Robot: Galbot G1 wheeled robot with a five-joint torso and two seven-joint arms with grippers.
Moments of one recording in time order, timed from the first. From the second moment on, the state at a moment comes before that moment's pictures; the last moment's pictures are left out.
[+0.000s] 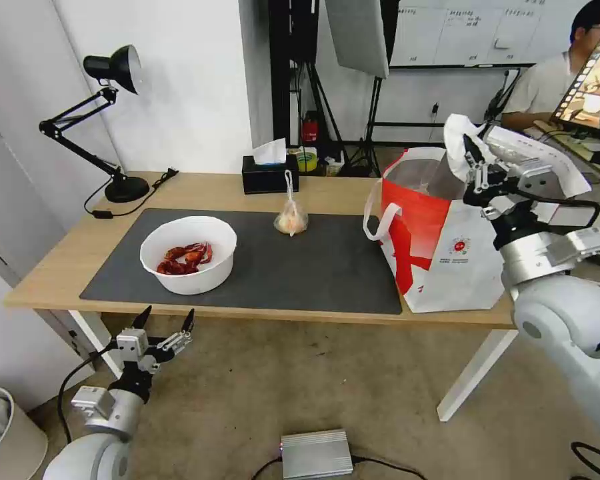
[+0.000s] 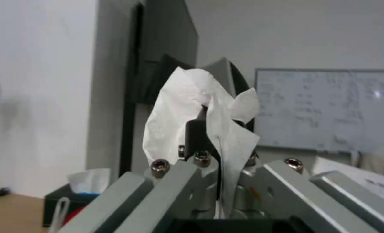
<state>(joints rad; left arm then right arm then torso) 1.58 -1.34 -0.75 -1.99 -0.36 -0.03 0.22 -0.95 0.68 0.40 2.04 0.77 0.05 0.30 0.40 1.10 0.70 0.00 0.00</state>
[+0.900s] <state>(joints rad) 1.58 -1.34 -0.75 -2.00 -0.36 -0.03 0.23 -0.57 0.53 0.28 1.94 1.53 -0.46 0.74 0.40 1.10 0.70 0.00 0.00</state>
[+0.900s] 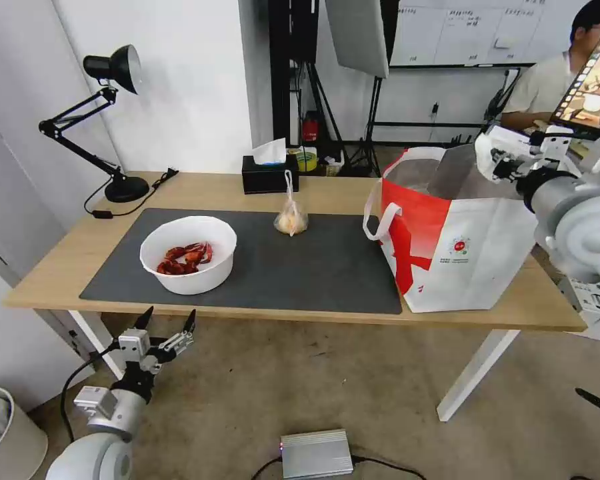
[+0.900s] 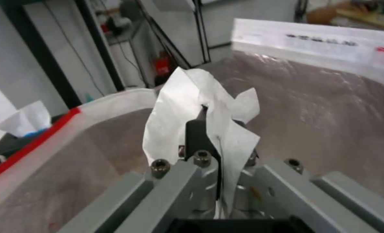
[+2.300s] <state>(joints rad) 1.59 -1.35 -0.77 -2.03 -0.36 -0.03 0.24 -0.67 0.53 0.31 1.97 1.37 -0.26 0.54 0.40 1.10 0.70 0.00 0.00</state>
